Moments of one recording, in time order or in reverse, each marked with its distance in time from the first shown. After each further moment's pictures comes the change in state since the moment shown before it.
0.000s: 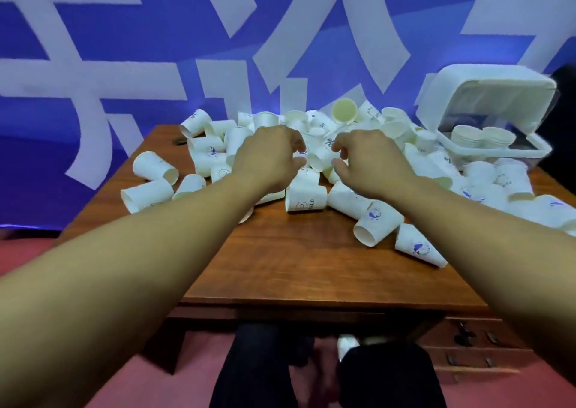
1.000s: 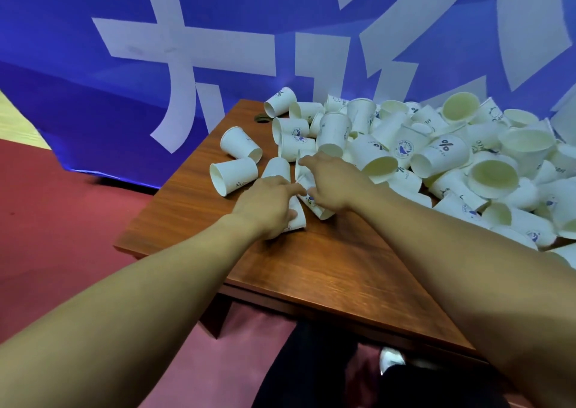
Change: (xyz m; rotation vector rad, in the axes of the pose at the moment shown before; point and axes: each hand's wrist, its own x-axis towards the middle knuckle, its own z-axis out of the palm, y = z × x) left_hand -0.072 -0.174 0.020 0.139 -0.292 -0.173; right_hand 0.073 -0.163 0.121 0.090 -0.426 -0.298
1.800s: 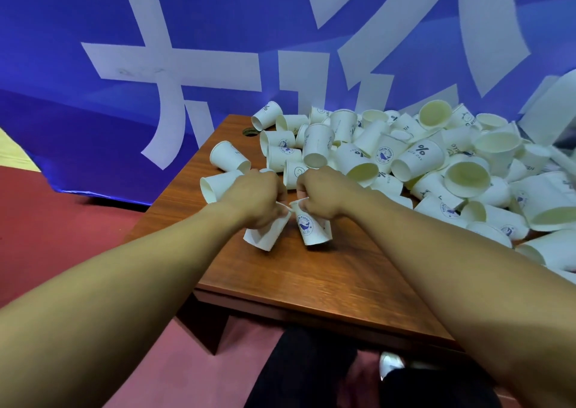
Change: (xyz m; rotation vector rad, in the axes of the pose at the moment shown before) left_hand 0.003 0.012 -0.040 0.064 -0.016 0.035; right_hand -0.012 0.004 -0.008 0.004 -0.061 0.026
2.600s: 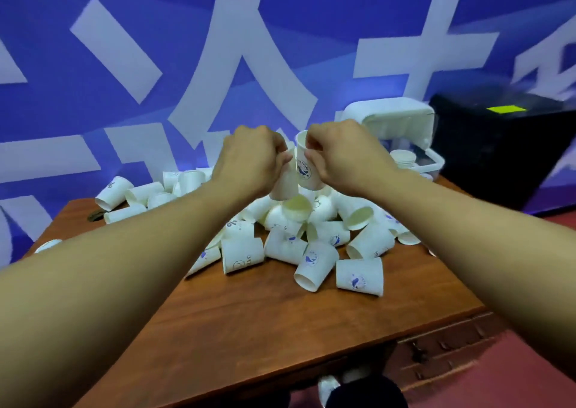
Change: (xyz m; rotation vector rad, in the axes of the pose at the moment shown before) left_hand 0.089 0.264 -0.081 -0.118 0.487 0.414; right_hand -0.203 0.169 -0.150 -0.168 0.627 0.339
